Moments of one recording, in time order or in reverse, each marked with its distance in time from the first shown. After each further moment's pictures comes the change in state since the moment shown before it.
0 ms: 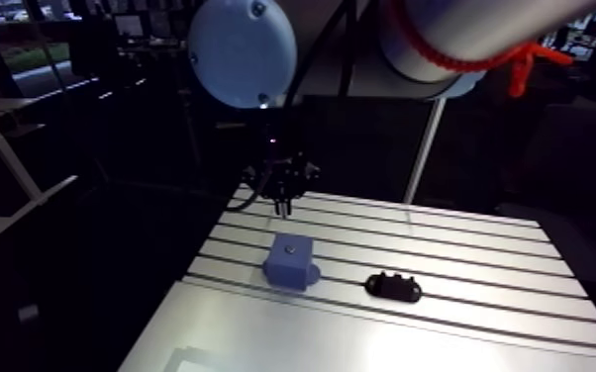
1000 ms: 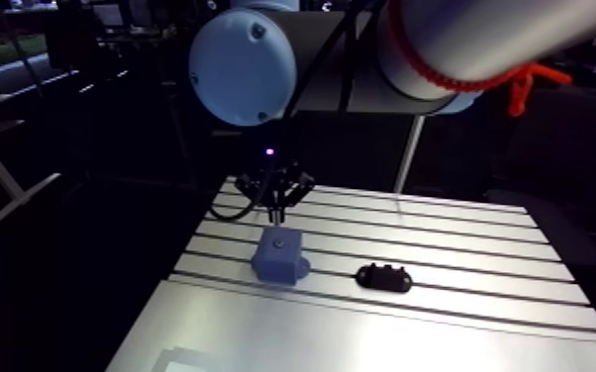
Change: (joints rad) arm -0.042 0.034 0.033 -0.031 0.044 -0.001
